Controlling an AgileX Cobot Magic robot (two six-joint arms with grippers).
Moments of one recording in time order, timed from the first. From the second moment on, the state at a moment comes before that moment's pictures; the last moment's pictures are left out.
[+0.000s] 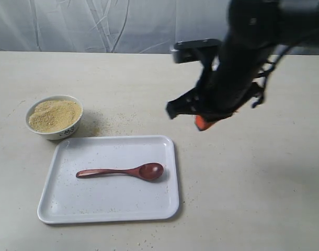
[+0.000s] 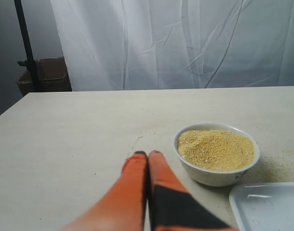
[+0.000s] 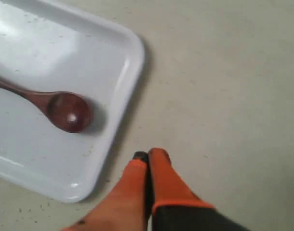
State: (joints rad) left arm 0.01 0.01 0.00 0.07 0.21 -0.03; right arm 0.59 1.68 -1.22 0.12 0.93 0.08
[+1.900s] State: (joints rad) left arm 0.01 0.01 0.00 0.07 0.21 -0.03; right arm 0.16 0.34 -0.49 0.03 0.67 0.15
